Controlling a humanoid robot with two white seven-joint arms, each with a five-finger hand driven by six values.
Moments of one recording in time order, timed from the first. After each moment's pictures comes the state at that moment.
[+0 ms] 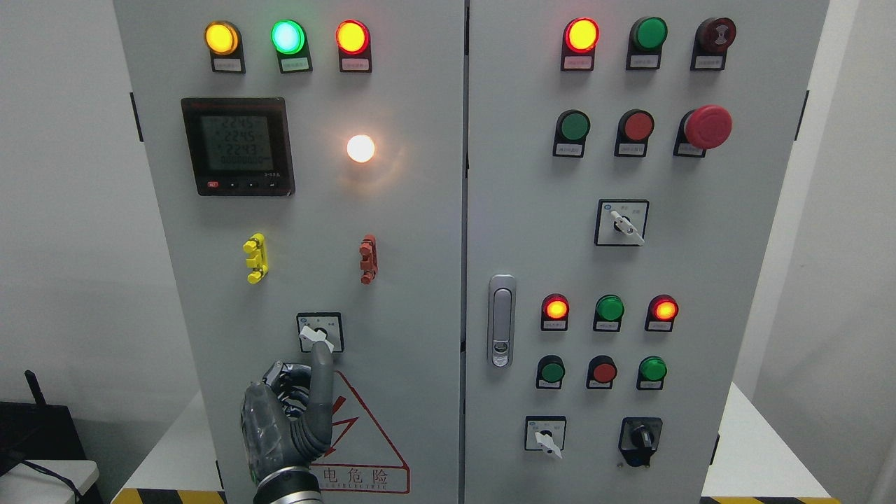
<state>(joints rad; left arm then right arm) -0.35 -0.11 -0.22 -1.82 -0.22 0.39 0.61 0.06 0.12 0.06 -0.14 0.00 0.05 0.14</state>
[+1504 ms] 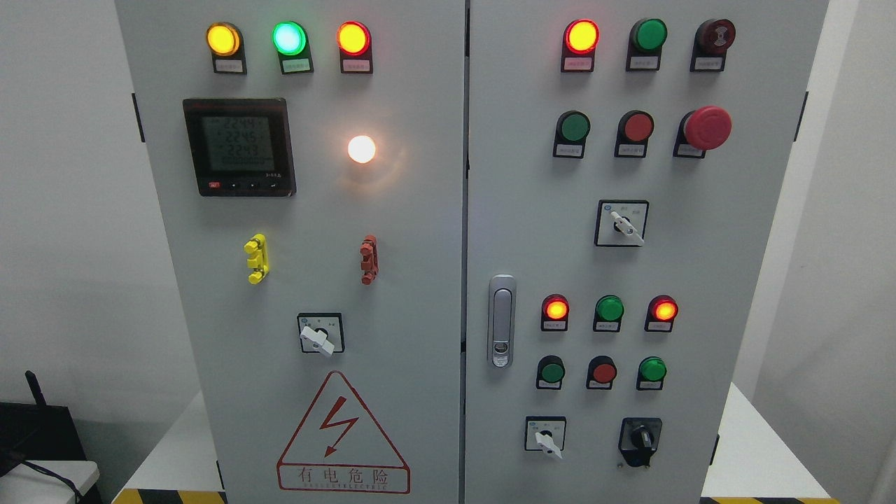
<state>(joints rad) 0.27 -0.03 0.52 -1.04 -0.08 -0.48 0.17 0.06 0.12 0.06 -0.14 0.00 0.05 0.14</state>
